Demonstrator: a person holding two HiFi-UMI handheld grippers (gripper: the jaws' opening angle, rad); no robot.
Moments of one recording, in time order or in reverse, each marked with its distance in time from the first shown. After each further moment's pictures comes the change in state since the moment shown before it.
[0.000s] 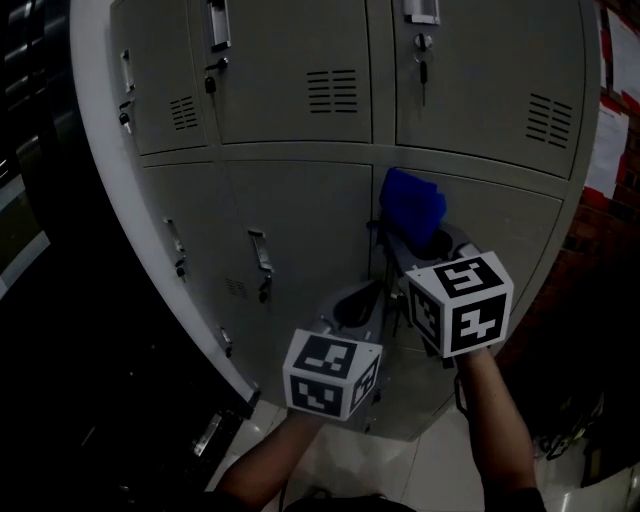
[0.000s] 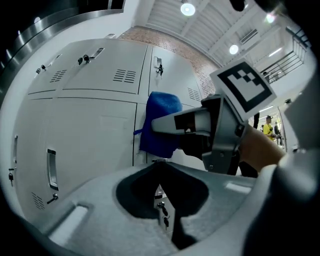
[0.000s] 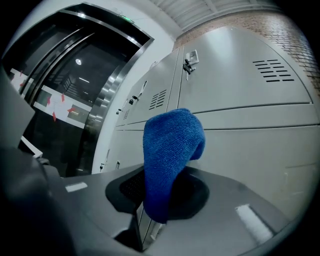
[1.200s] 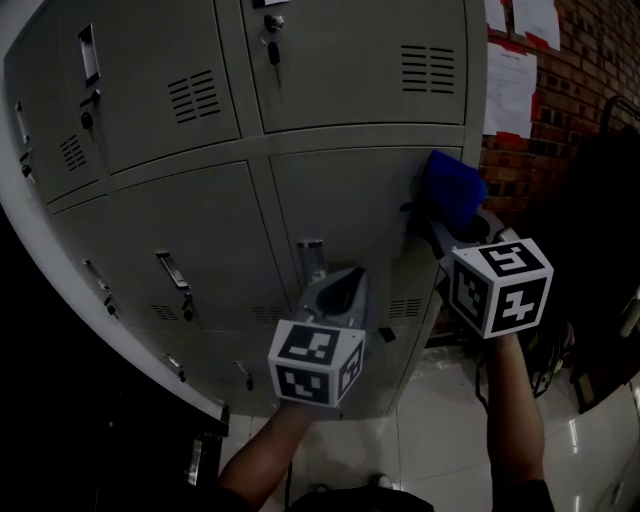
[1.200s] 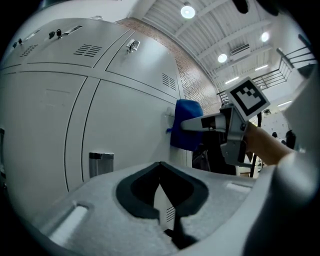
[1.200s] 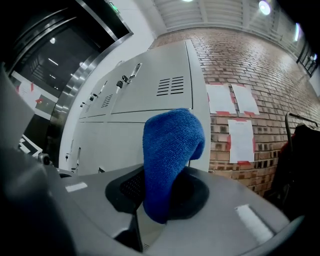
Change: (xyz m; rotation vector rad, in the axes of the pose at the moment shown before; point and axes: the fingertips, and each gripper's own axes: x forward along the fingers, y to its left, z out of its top) left arm 0.058 -0.095 -0.017 -0.006 0.022 -0.246; right arm -0.136 -0.152 -0.039 0.053 0.057 -0.397
